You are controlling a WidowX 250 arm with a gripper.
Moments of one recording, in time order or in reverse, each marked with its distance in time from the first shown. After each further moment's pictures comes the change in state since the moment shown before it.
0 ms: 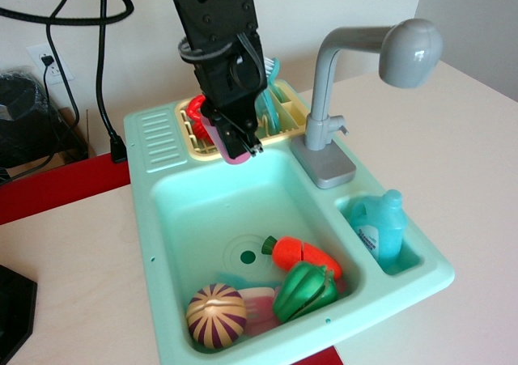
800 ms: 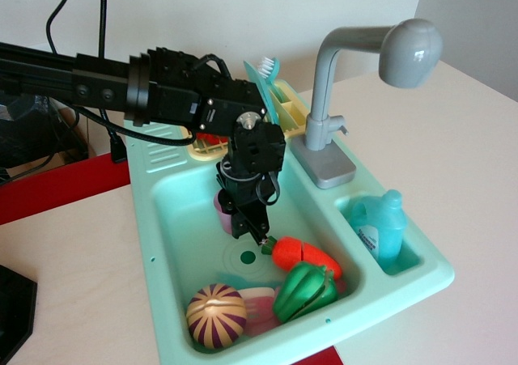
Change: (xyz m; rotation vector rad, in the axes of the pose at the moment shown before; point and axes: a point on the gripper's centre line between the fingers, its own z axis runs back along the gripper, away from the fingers) arm -0.032 -0.016 -0.112 0.065 0.232 -0.003
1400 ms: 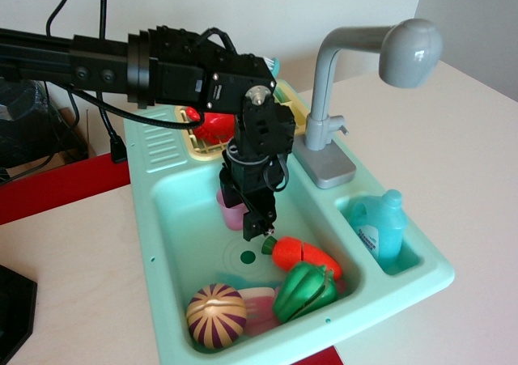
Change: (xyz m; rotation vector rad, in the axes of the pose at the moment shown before) arm 0.007 -0.002 0.020 -0.020 0.003 -0.017
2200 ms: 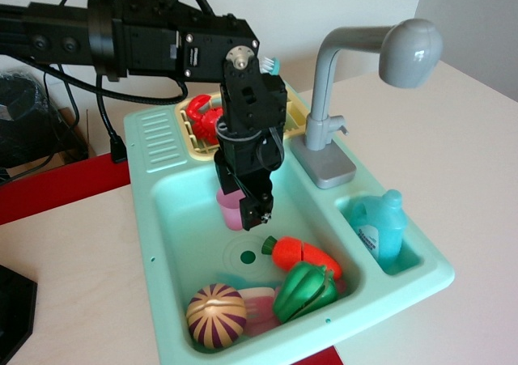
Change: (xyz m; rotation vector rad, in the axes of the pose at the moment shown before) arm -0.004 -0.001 0.028 -0.041 -0.049 -0.038
